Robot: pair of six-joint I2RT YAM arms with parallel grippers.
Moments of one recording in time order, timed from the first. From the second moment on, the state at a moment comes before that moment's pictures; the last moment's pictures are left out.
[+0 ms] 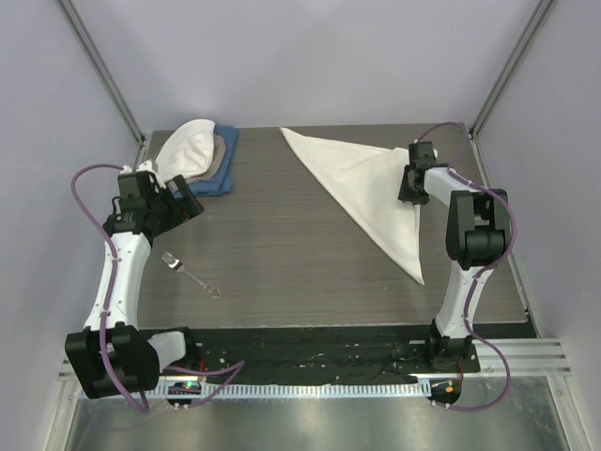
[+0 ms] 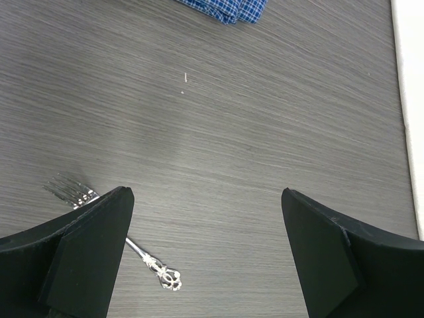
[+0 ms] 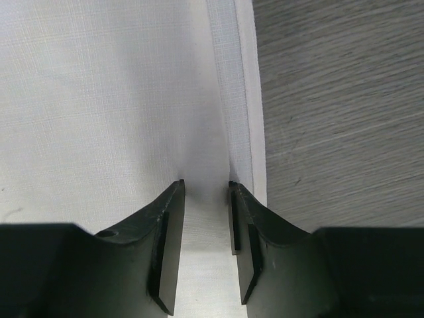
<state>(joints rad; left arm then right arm) 0.15 1.16 1.01 -0.61 0.17 -0.35 0.03 2.02 1.40 -0.39 0.19 0.24</state>
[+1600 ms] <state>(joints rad) 0.15 1.16 1.01 -0.60 0.20 -0.37 0.00 1.94 1.36 -0.51 0.30 0.25</state>
